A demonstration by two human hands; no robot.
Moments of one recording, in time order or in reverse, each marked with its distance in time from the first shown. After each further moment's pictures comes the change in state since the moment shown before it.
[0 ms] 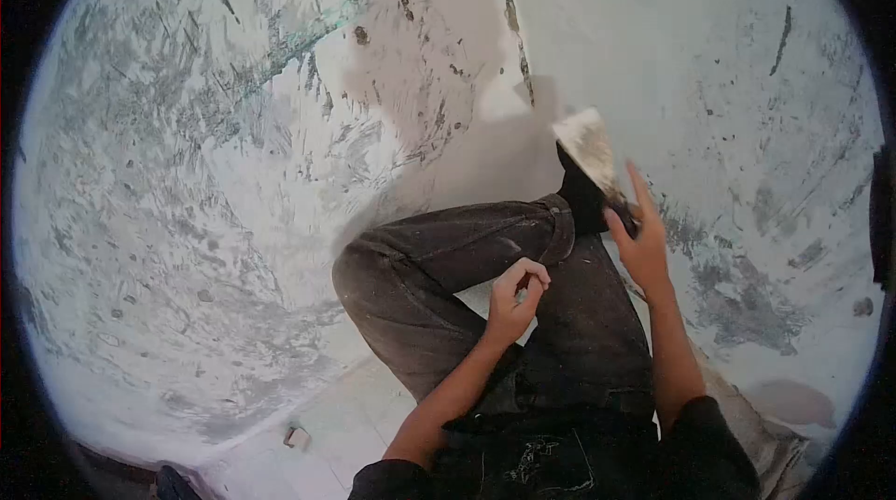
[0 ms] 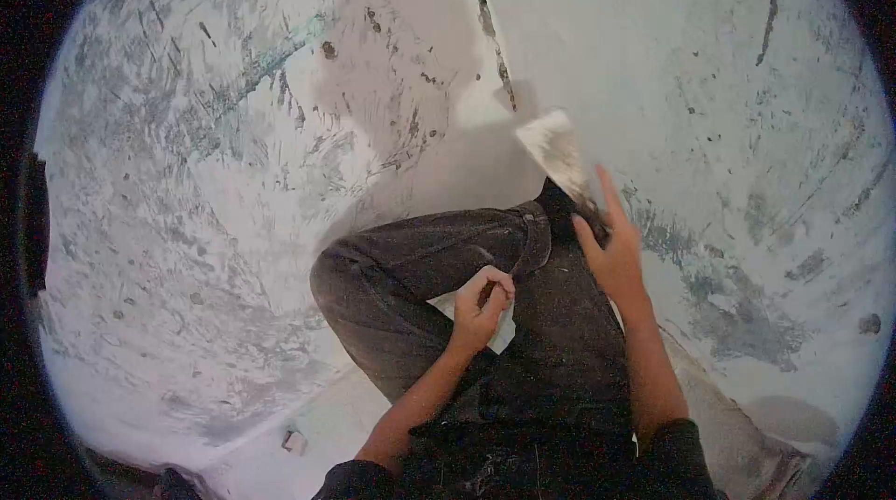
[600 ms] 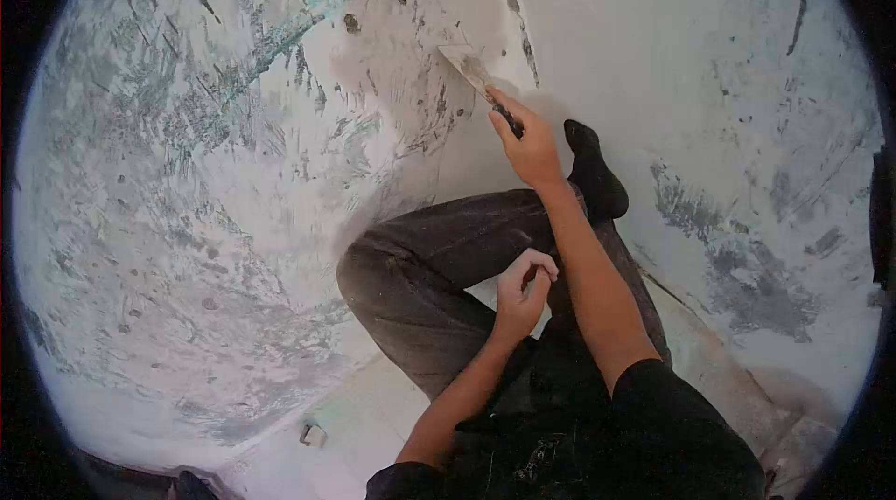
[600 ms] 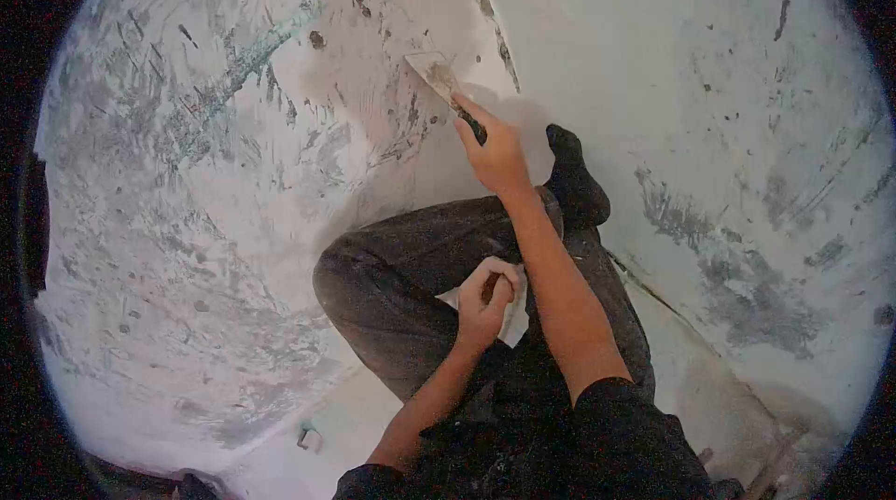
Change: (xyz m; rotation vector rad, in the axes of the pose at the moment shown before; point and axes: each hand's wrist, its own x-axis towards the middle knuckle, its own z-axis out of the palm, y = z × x) left_hand 0.002 0.004 -0.005 -0.046 0.029 -0.010; right_hand 0.106 -0.003 0.164 0.243 -0.049 -0.095
